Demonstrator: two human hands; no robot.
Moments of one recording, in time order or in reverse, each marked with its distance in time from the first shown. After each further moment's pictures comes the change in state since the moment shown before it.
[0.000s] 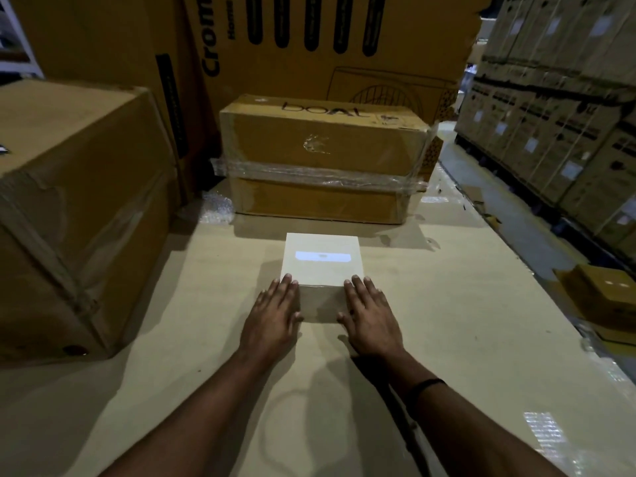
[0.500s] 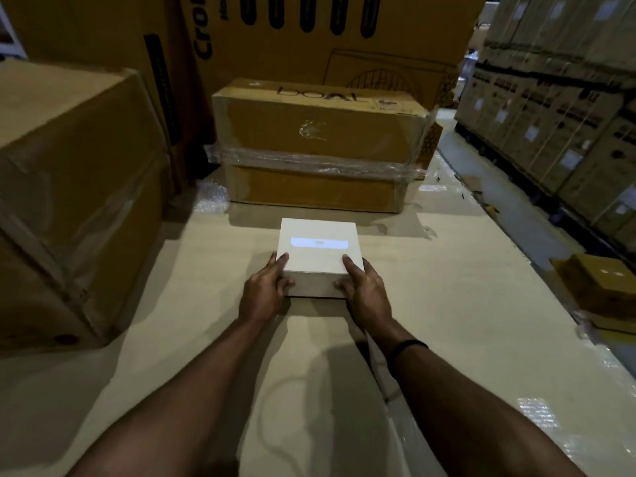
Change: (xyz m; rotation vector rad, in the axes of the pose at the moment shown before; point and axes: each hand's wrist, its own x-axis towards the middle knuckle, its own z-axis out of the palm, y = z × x) left_hand 0.035 0.000 -0.008 -0.392 0.131 -0.206; right_hand 0.030 -0.002 -0.008 0.518 0.121 0.226
